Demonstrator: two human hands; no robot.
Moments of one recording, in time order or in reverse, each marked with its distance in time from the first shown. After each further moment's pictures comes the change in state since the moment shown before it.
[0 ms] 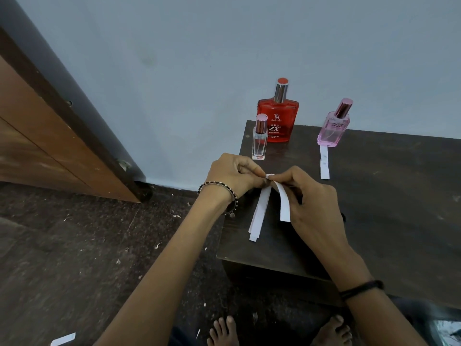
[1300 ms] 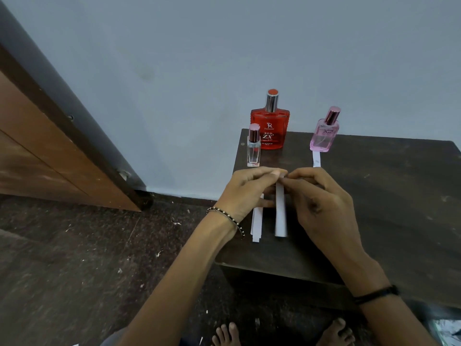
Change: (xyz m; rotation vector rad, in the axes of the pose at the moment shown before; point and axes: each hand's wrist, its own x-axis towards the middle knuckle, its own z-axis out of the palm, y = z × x) left_hand -0.035 0.028 0.018 -0.462 -0.220 -0.010; right_hand -0.005 0.012 -0.026 -0.208 0.104 -0.247
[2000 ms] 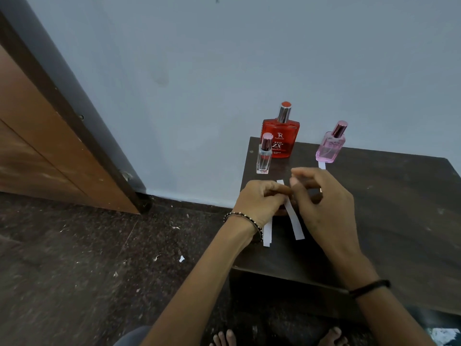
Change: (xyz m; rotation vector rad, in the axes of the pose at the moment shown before) left_hand 0.004 -0.016 -0.001 0.087 0.056 0.012; right_hand 0.019 -0.022 0.010 0.072 0.046 0.304
